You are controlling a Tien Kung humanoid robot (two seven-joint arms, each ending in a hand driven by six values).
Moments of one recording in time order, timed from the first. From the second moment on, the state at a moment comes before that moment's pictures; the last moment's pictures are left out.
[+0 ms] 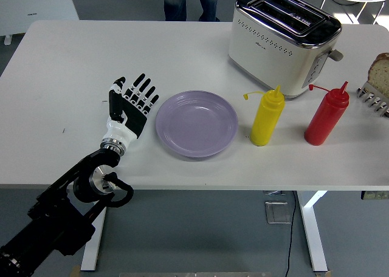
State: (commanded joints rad) left arm -0.42 0.03 -1.01 -1.04 0.23 0.11 -0.28; right arm 0.43 -0.51 1.18 1.07 -2.06 -0.55 -0.09
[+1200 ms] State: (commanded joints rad) left arm -0.06 0.07 -1.44 -1.50 0.23 0.10 -0.28; right arm 0.81 -0.50 1.06 1.29 -1.79 -0.57 -0.27
